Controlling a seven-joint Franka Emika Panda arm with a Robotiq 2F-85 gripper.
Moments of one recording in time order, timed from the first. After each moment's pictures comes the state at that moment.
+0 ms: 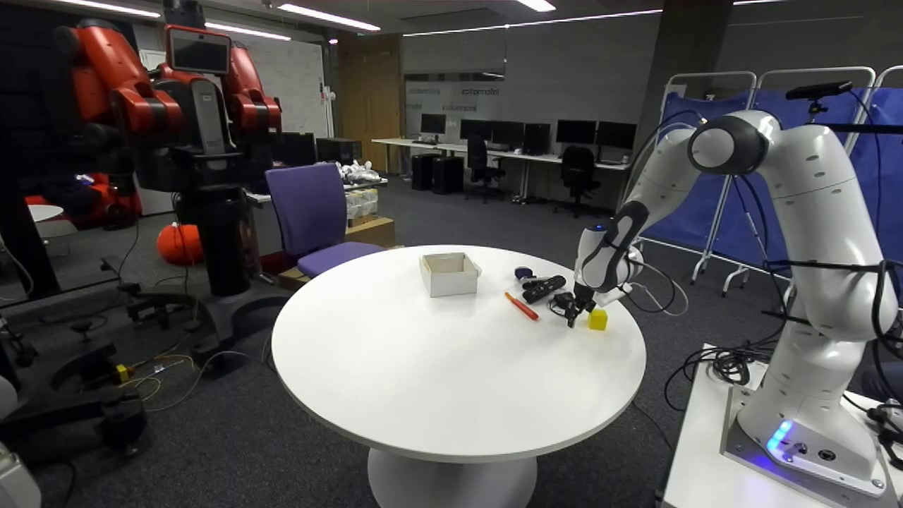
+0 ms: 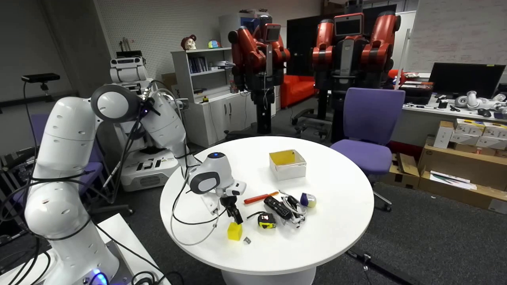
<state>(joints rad) -0.09 0.51 -0.22 -2.33 0.00 2.92 0.00</state>
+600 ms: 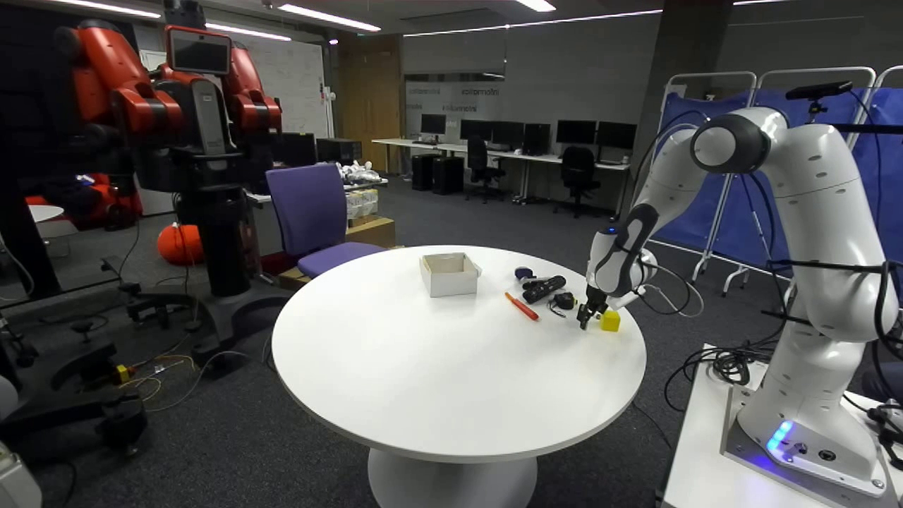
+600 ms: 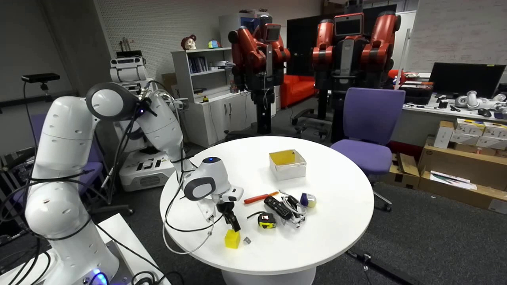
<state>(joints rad) -0.08 0.49 -0.29 -2.42 -0.04 3.00 0.00</state>
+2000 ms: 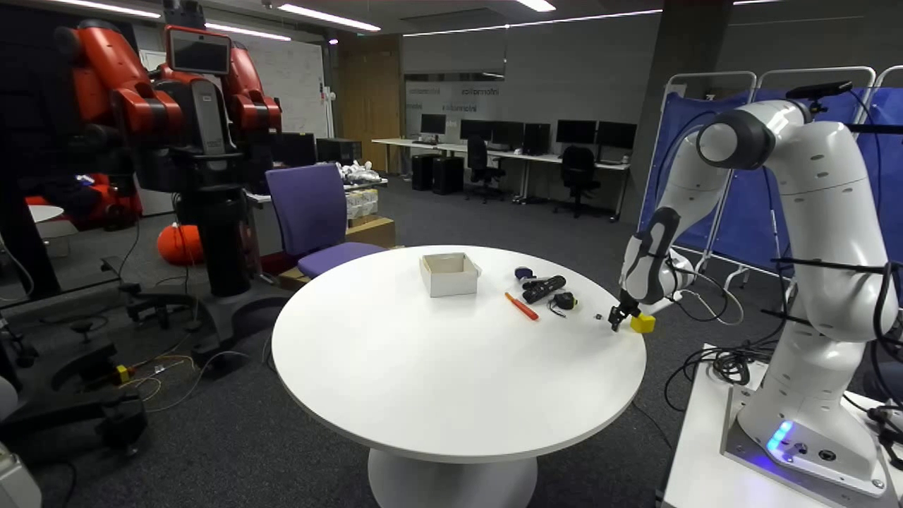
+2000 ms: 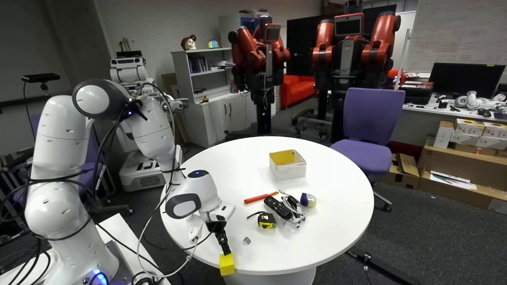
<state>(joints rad) -0.09 0.44 -0.43 -2.61 -0.04 3.17 -0.02</state>
